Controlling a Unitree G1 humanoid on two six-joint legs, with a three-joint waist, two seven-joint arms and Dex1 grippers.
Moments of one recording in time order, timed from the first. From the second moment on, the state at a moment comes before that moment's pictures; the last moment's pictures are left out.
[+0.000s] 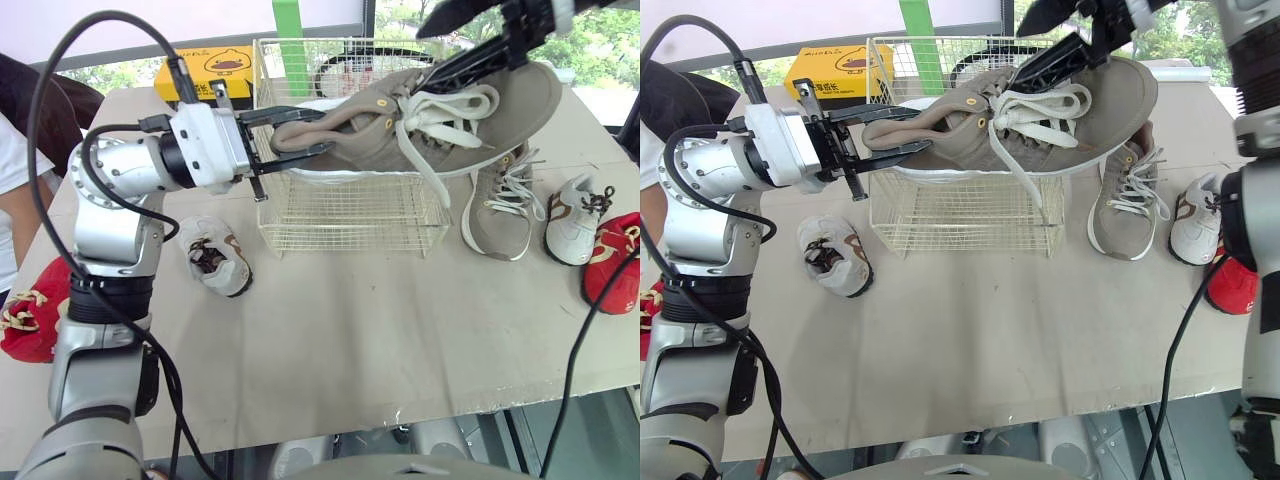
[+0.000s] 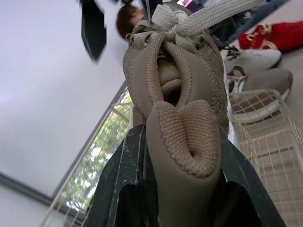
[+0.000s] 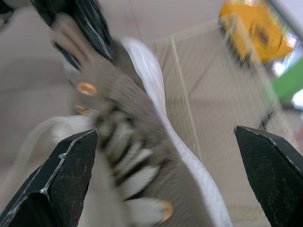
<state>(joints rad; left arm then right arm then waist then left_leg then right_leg) -0.75 0.73 0.03 -0.02 -0.36 -0.26 -1.11 -1.76 -0.69 0.50 0.65 0.20 0.76 1.56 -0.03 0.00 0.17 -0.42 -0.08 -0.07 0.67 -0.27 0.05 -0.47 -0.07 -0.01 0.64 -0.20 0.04</state>
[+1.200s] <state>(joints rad) -0.29 0.55 0.29 -0.52 -1.63 0.75 -0.17 -1.40 -0.40 -0.21 0.13 0.57 1.53 0.93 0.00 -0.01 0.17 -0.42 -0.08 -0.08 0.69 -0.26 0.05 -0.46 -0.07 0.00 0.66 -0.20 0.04</state>
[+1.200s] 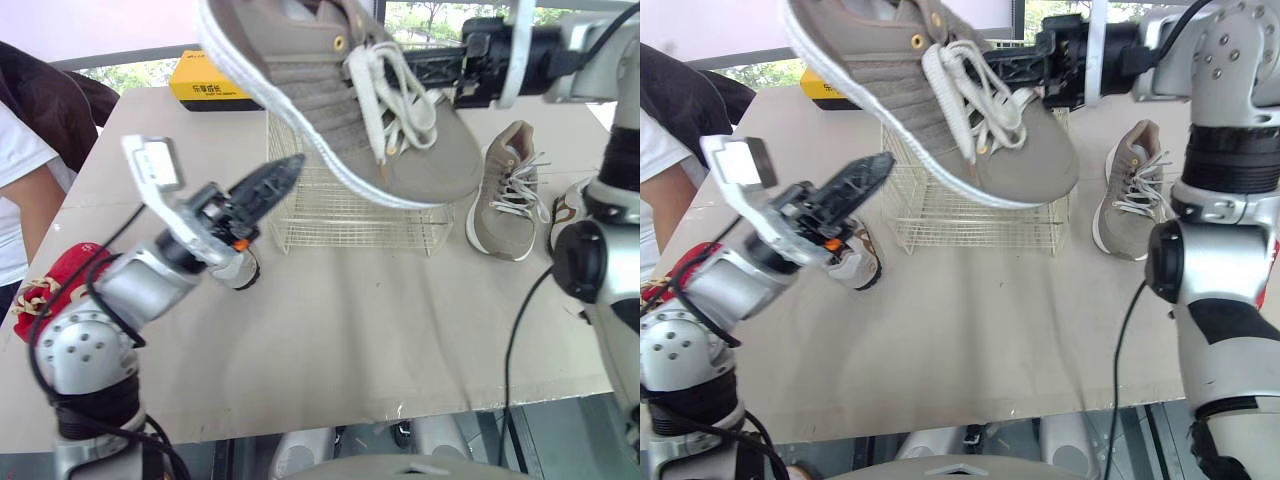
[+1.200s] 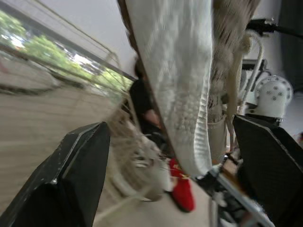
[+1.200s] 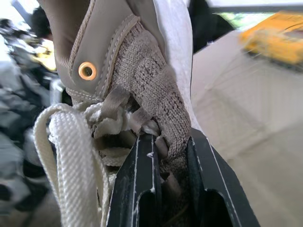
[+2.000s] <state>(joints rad) -0.83 0.69 0.19 -0.06 -1.29 0.68 -0.40 -0.99 -0.31 -0.33 -0.43 0.67 1.23 0.56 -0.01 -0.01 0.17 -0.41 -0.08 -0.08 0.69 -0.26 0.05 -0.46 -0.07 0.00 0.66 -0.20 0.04</state>
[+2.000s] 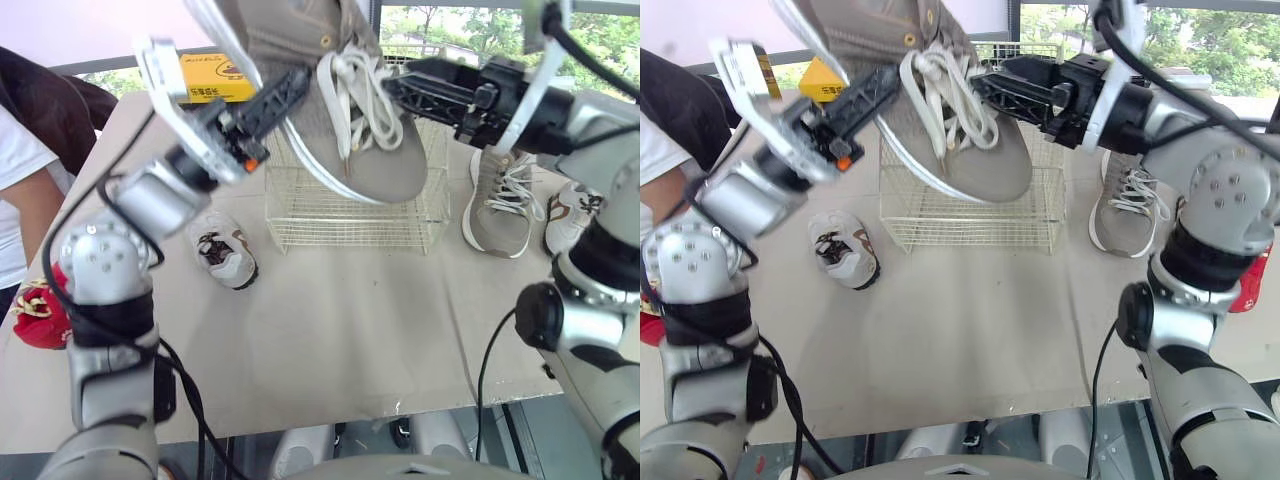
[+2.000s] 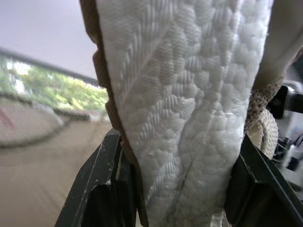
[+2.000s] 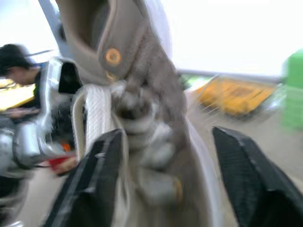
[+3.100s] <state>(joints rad) -1.56 0.58 0.01 1.34 -0.07 -0.35 -1.21 -0.26 -0.58 -0.37 -0.98 0.80 0.89 0.31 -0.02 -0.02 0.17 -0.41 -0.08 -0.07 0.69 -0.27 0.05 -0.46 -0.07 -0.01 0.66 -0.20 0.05</state>
